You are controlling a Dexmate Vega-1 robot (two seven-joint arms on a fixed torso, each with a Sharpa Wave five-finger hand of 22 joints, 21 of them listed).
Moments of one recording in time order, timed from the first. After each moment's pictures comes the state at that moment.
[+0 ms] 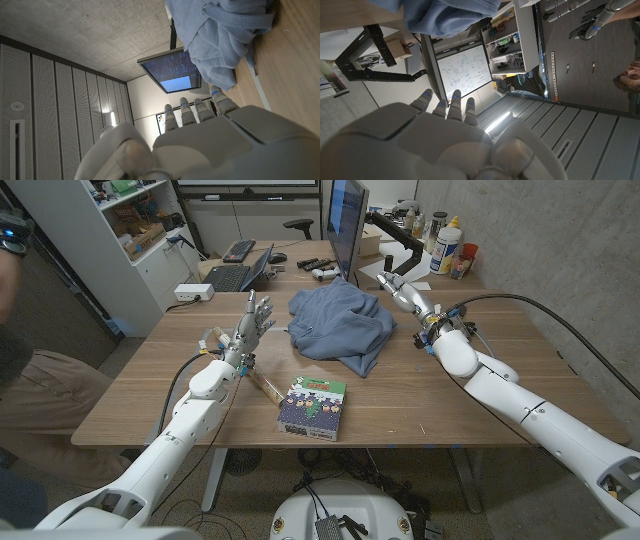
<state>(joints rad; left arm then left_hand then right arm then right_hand) 0.89 0.44 0.24 -1.34 -0.52 -0.27 -0.13 0.20 0.02 -0.30 0.07 0.38 0.07 -0.17 0.20 0.18 0.09 -0.03 0.21 0.18 -0.03 0.02 0.19 0.18 0.06 0.13 0.19 0.17 -0.76 -0.71 -0.54 -1.67 -0.15 0.11 -0.25 0.06 0.09 -0.09 0.10 0.28 0.05 -0.01 0.19 0.18 0.08 0.07 0.24 0.19 -0.14 0.05 0.18 0.17 -0.09 0.09 0.19 0.17</state>
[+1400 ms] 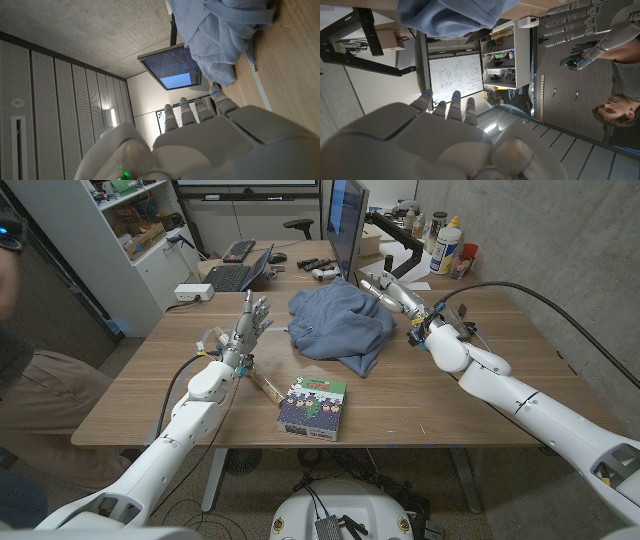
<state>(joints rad) 0.91 0.45 0.23 -1.37 -0.53 -0.27 -0.10 0.20 0.02 -0.31 0.07 0.38 0.07 -0.17 0.20 0.18 0.09 -0.03 0.21 0.18 -0.03 0.02 0.19 0.18 0.06 0.13 0.19 0.17 -0.70 -0.72 -0.61 -1.66 -0.31 0.07 -0.23 0.06 0.09 -0.09 0.10 0.28 0.05 -0.01 0.19 0.18 0.06 0.07 0.23 0.19 -0.17 0.05 0.18 0.17 -0.09 0.09 0.19 0.17</state>
